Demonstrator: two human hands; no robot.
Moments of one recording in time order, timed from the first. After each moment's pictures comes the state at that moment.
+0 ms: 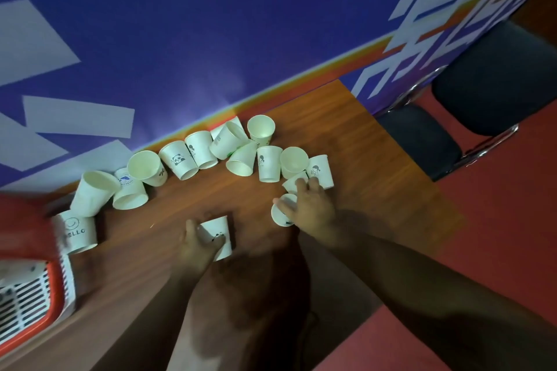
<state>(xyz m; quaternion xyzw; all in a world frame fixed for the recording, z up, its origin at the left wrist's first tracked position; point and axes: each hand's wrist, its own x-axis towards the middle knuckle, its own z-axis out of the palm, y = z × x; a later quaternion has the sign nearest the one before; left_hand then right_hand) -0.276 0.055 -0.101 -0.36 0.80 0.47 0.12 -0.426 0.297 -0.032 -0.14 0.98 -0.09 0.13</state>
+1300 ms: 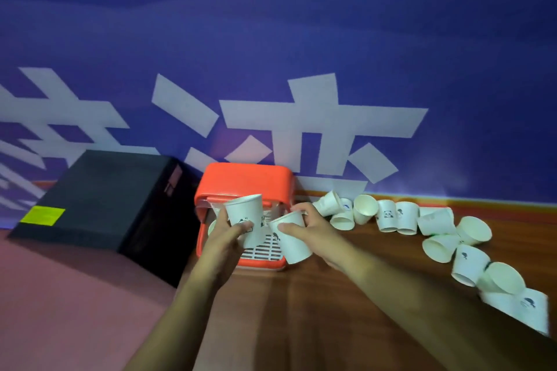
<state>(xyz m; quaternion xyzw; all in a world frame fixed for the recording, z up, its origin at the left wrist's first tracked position) -0.026 -0.138 0.136 -0.35 0.47 0.76 -0.28 -0.207 -0.044 0.126 -0.29 0.68 -0.47 0.48</state>
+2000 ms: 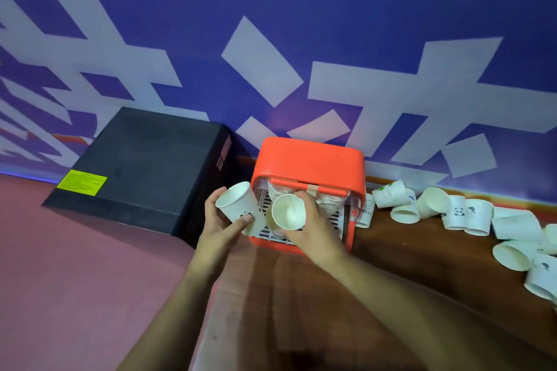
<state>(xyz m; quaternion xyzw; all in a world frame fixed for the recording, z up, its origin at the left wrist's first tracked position) 0.097 -0.247 0.061 -0.42 0.50 0.69 -0.33 -0.090 -0.154 0.056 -0.47 0.75 -0.38 0.25</state>
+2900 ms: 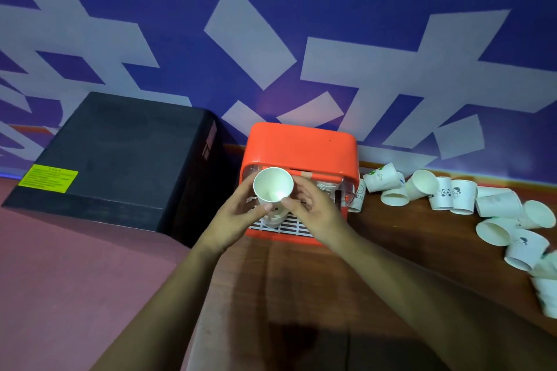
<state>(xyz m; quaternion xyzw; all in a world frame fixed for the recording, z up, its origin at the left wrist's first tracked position) 0.063 -0.264 0.054 -0.30 0.69 0.63 -0.19 -0.104 -0.157 0.069 -0.40 0.69 -0.48 0.37</state>
